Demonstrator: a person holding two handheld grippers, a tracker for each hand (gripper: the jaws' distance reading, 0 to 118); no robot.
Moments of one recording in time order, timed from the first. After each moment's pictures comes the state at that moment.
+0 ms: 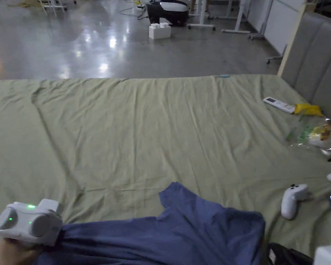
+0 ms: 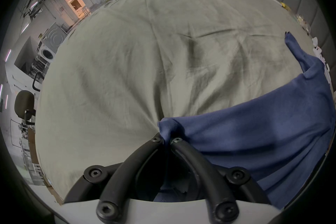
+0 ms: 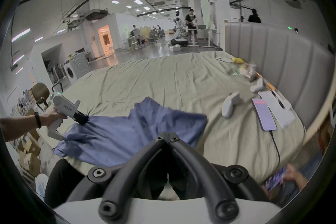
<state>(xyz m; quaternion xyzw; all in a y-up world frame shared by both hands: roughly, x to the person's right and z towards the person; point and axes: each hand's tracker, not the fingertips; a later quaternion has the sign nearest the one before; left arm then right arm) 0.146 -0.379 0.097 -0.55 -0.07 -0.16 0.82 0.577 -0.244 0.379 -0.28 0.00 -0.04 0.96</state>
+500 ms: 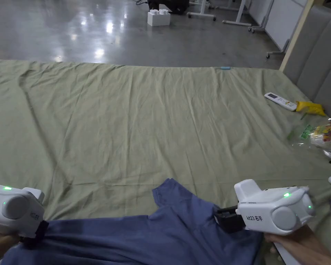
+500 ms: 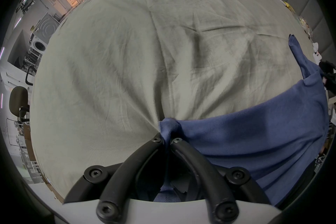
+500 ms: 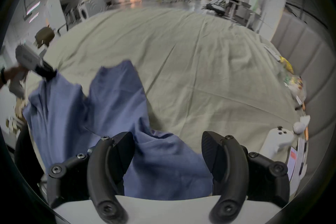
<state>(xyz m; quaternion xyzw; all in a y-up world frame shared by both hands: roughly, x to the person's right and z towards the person) 0.133 -0.374 0.067 -0.57 -0.07 -0.15 0.80 0.618 -0.353 0.165 -0.47 0.12 0.11 0.86</state>
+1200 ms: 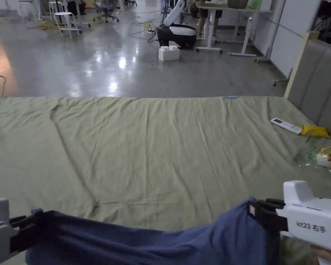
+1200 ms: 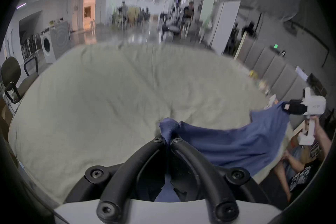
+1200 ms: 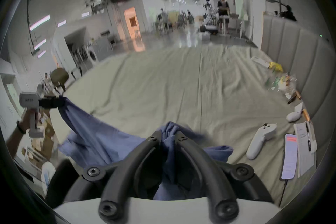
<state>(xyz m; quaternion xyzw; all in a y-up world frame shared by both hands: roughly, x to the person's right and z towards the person) 0.044 -0.209 0.227 -0.30 -0.14 0.04 0.94 0.620 -0.214 0.278 -0.29 0.12 -0.05 0.95</state>
